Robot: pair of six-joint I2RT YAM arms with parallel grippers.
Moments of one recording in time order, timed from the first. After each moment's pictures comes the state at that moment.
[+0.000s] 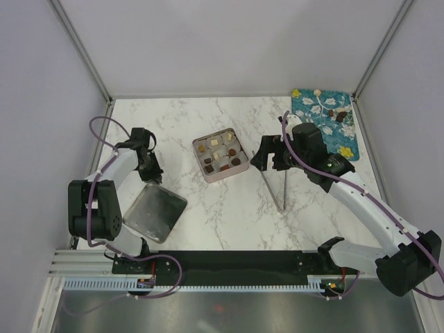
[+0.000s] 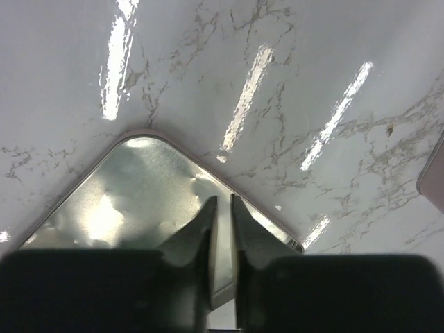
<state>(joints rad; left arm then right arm) -0.03 1.57 1.00 -0.71 0.03 -0.41 0.50 1.15 1.05 -0.48 -0.16 0.42</state>
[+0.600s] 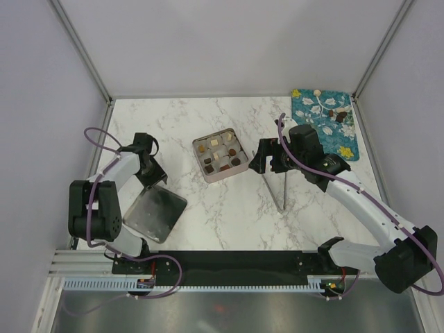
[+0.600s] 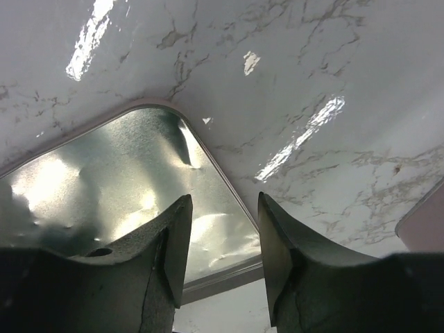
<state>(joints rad) -0.05 1.53 0.96 -0.72 -0.05 -0.70 0.50 1.18 1.02 -0.47 -0.21 0.42</state>
